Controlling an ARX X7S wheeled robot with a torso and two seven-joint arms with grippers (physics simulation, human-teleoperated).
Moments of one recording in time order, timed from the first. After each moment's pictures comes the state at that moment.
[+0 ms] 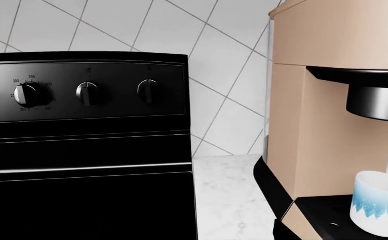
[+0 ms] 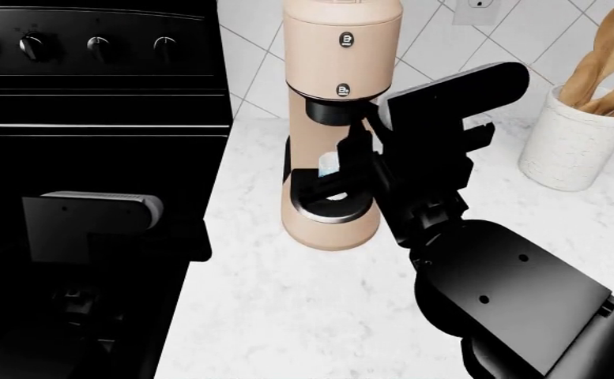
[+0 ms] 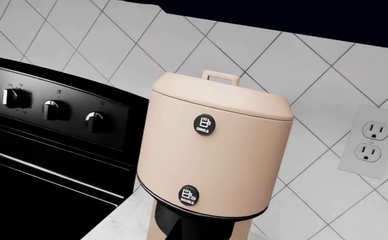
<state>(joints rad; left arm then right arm) -0.35 -0.29 -0.06 0.77 -0.44 -1.02 -0.21 0.85 0.21 -0.31 -0.68 0.58 1.22 0.41</state>
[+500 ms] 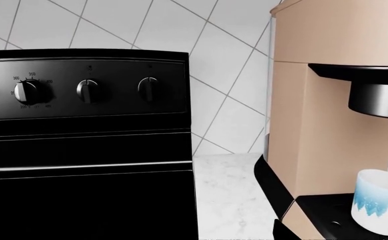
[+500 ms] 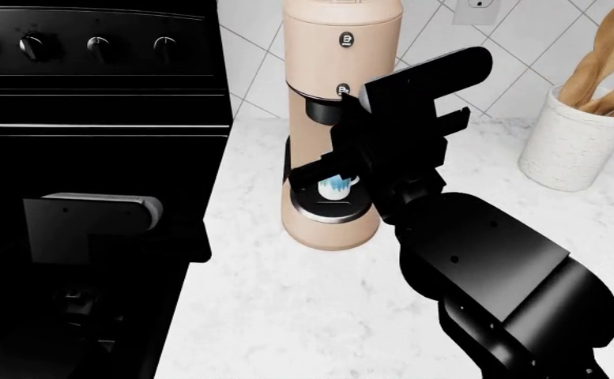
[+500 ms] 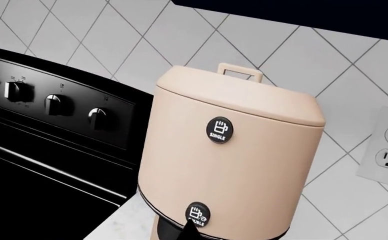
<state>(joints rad) -0.34 -0.30 -0.06 0.76 -0.45 -1.00 -0.22 0.91 0.22 -0.39 -0.50 0.53 1.08 0.34</state>
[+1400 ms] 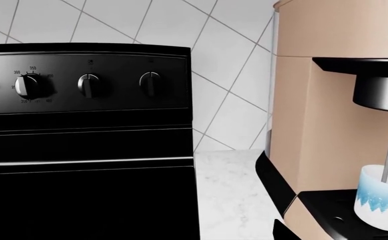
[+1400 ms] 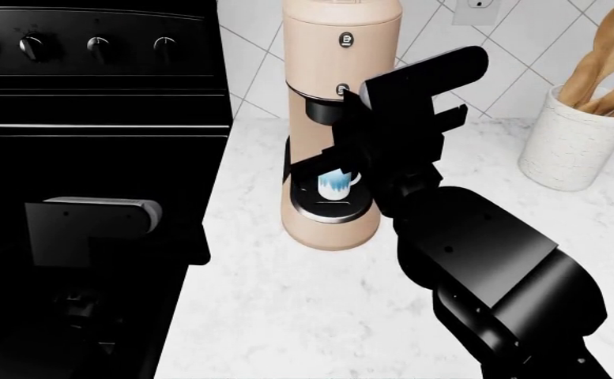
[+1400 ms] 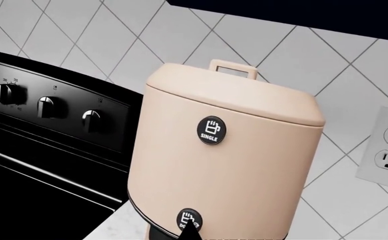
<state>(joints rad) -0.32 -0.31 -0.05 0.74 -0.47 -0.97 -0.23 0.91 0.23 -0.42 -0.42 0.51 0.99 0.33</state>
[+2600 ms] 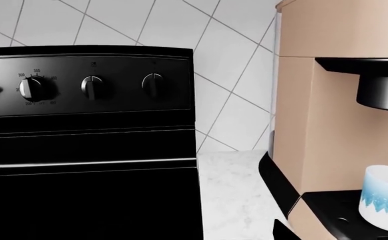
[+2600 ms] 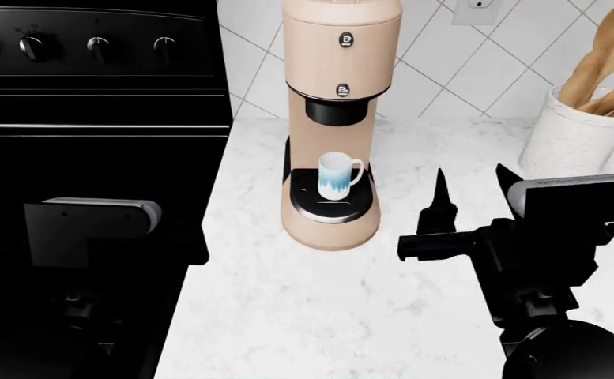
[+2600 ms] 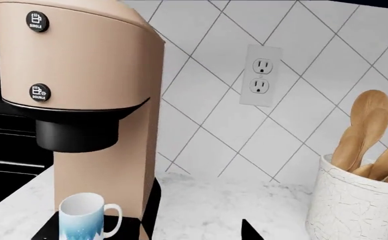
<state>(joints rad) -0.32 -0.33 -0.04 0.73 -0.48 -0.95 -0.26 0.46 0.38 0.01 -0.91 0.68 1.18 0.51</state>
